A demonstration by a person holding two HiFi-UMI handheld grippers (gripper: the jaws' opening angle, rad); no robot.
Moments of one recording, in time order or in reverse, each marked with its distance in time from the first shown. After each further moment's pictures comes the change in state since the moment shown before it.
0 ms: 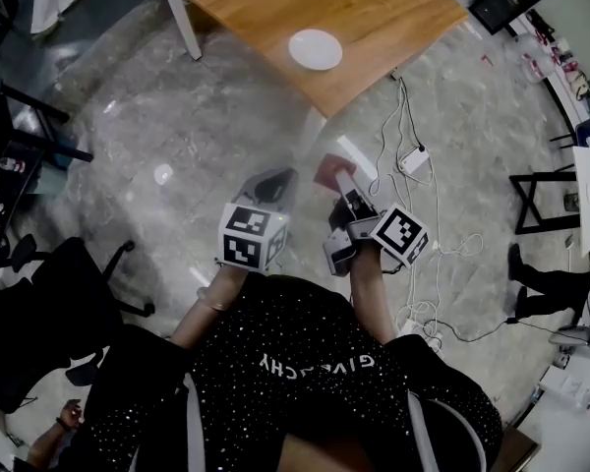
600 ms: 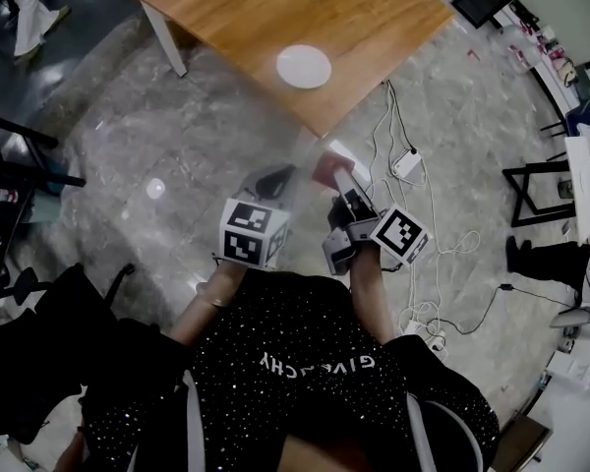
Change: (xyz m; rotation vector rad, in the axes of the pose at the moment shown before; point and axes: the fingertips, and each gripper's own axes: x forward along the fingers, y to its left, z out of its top) left arm 0.044 0.025 0.045 0.067 0.002 -0.081; right arm 0.044 0.018 0.037 -0.040 -0.071 0.033
